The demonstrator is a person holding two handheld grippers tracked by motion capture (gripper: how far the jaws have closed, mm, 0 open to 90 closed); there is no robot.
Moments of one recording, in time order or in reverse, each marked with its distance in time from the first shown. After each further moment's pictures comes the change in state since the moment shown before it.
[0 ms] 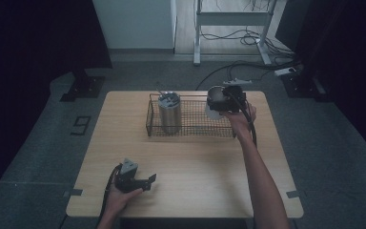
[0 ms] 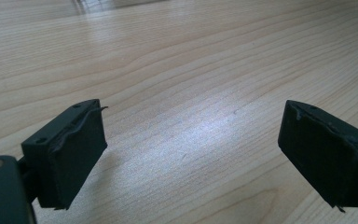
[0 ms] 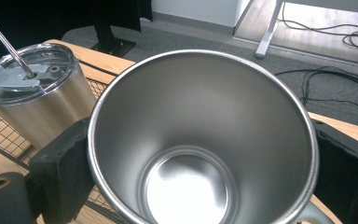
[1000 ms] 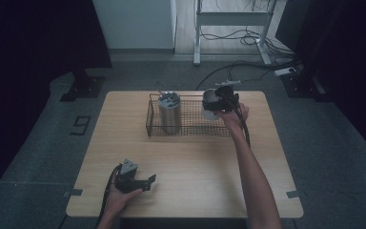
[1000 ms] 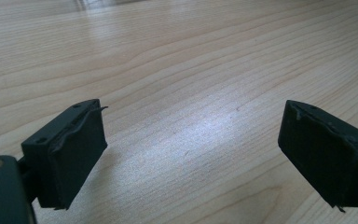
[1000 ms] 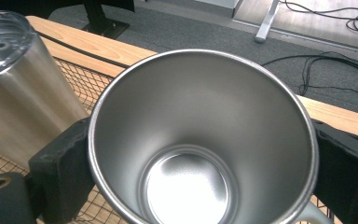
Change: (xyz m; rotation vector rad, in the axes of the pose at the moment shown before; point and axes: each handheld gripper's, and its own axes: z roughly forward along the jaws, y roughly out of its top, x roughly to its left) left arm 0.001 -0.002 0.001 0.007 0.002 0.002; right arm -0.001 -0.009 0.046 0.070 -0.018 -0.012
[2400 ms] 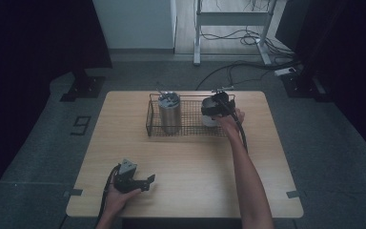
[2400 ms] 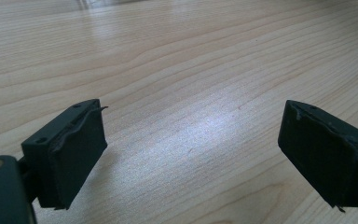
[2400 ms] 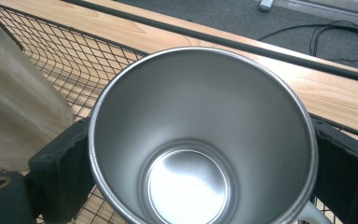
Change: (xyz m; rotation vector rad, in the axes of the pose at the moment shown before) left arm 0.003 -0.001 -0.002 -0.006 -0.009 -0.008; right arm -0.007 -0.025 0.047 0.115 -0.006 0.009
